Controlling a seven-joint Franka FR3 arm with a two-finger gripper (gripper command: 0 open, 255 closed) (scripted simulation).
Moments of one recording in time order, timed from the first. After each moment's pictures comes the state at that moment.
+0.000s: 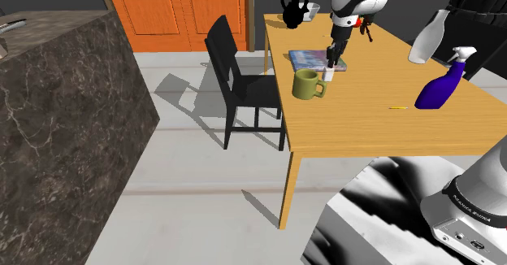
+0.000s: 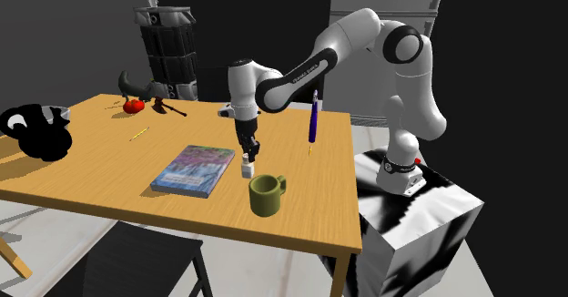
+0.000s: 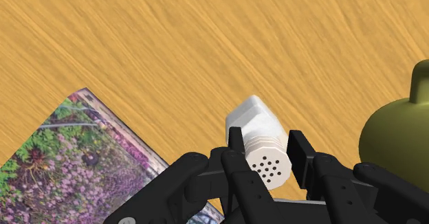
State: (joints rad) arm -0.11 0.29 -0.19 -1.83 0.06 2.11 -0.47
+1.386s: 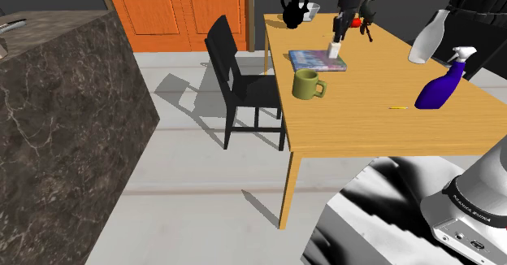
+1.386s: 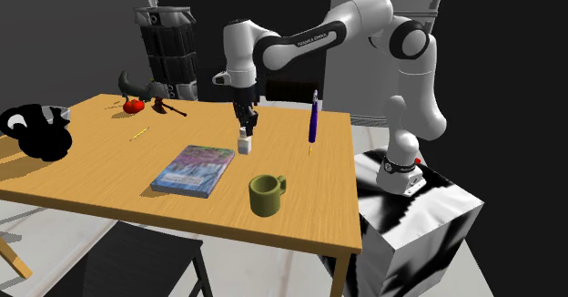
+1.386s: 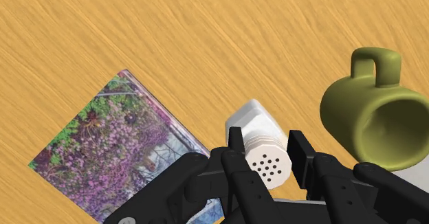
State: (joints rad) arm -0.11 0.22 -0.19 -1.63 0.05 1.85 -0.46
